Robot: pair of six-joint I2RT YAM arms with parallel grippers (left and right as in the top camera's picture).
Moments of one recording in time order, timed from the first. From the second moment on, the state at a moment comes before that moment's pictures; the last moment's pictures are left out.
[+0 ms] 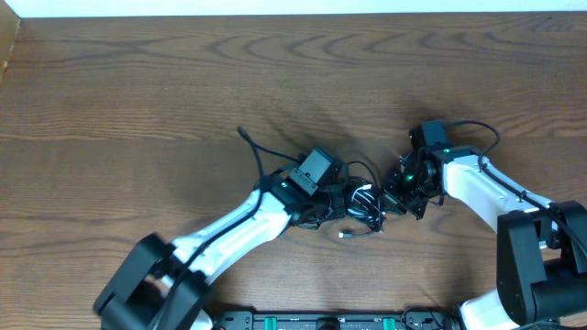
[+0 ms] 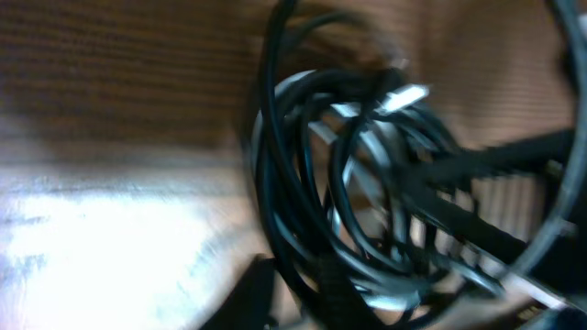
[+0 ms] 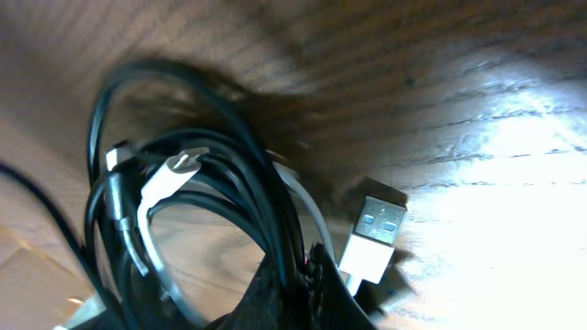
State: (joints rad) left arm -0.75 1.63 0.90 -0.39 0.28 -0.93; right arm 0.22 1.70 0.87 -0.68 -0.53 0.73
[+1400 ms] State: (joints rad) left arm -0.73 1.76 0.90 -0.34 0.25 -0.81; right arm 0.47 1.70 1.21 -1.13 -0.43 -0.04
